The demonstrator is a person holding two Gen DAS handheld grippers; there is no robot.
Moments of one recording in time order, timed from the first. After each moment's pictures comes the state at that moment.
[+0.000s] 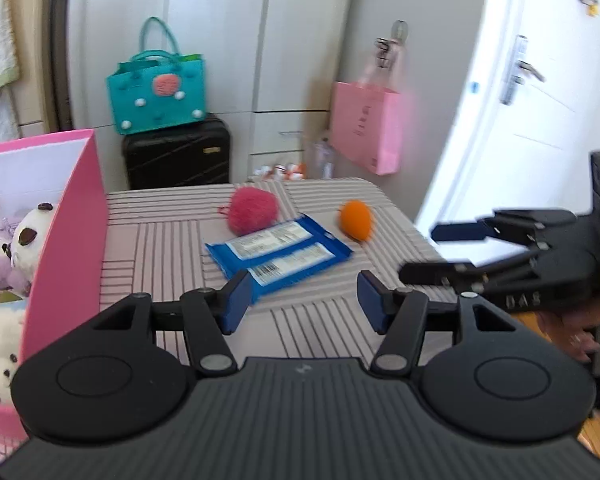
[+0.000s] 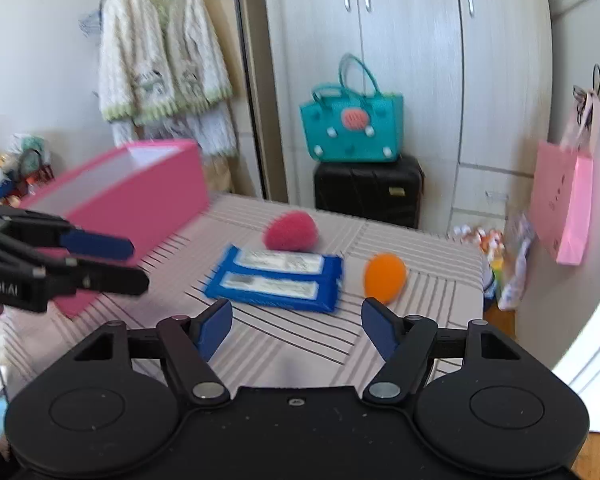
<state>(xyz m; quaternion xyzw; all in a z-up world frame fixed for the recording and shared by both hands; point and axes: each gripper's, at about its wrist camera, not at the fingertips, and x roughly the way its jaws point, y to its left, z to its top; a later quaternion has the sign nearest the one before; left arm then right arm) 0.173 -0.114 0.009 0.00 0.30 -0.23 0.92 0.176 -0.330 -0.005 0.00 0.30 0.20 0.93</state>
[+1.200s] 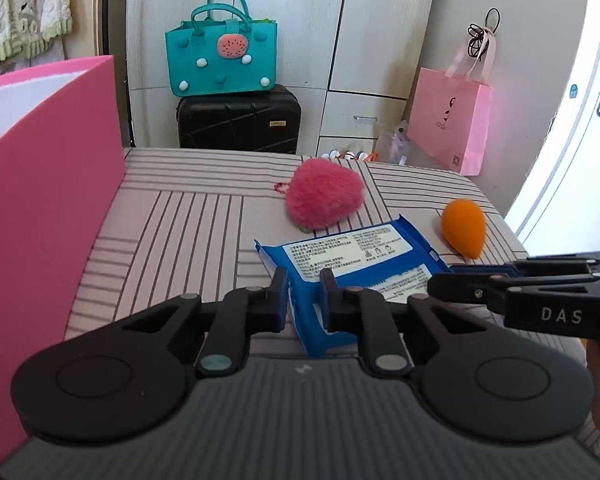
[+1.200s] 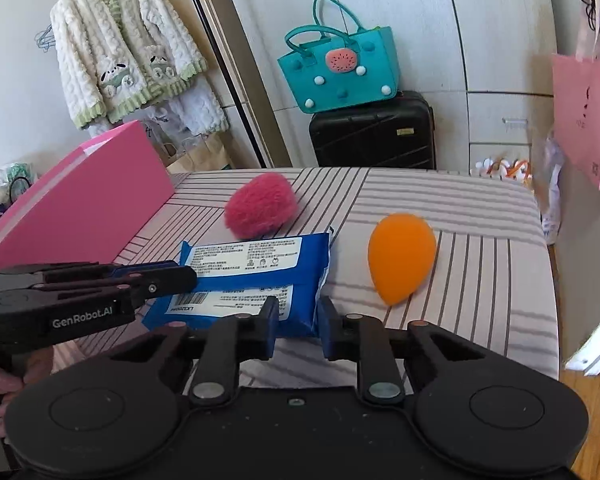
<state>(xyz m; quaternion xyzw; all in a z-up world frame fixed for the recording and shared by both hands) 0.241 -0.129 -0.052 -0.03 0.34 -0.13 0.93 0.259 -0.330 -0.061 0.09 0.37 0.21 0.90</state>
